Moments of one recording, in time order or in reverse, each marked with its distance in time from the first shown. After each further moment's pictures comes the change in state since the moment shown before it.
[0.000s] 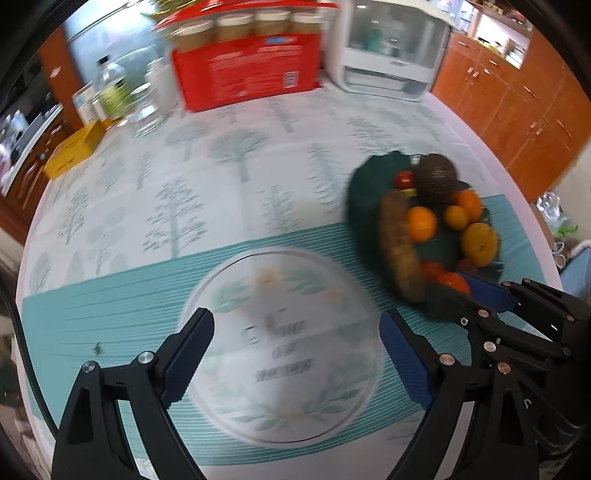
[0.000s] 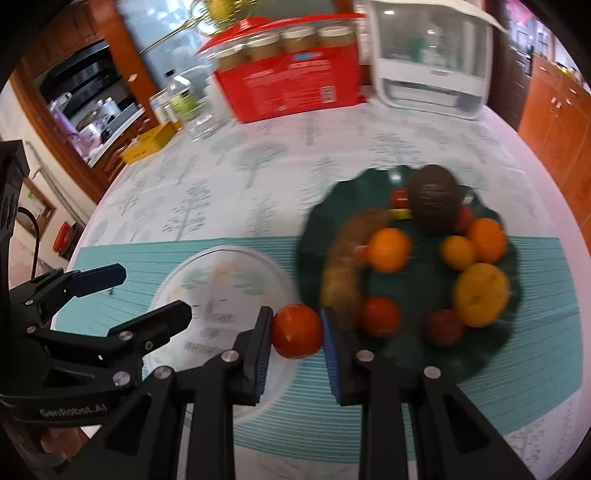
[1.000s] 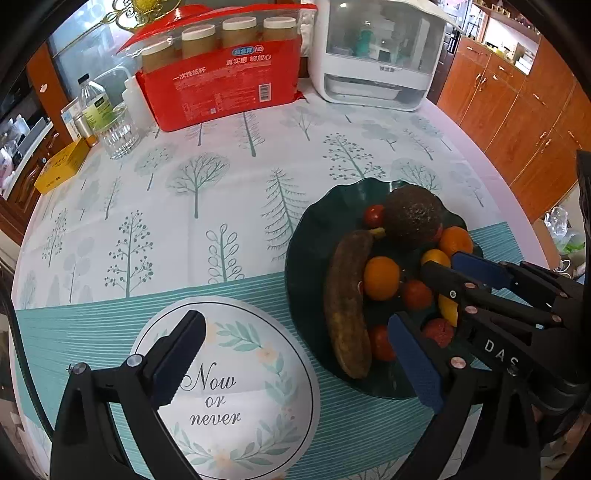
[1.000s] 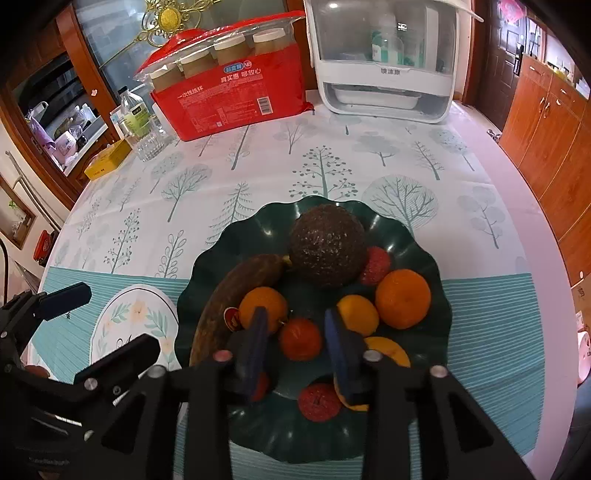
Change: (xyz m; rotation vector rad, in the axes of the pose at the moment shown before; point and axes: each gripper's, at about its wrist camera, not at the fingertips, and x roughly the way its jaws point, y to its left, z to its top) left arm 0.031 -0.054 0.046 -0.037 -0.014 0.035; right arm 0.022 -0.081 0.051 -0.004 0.016 -0.055
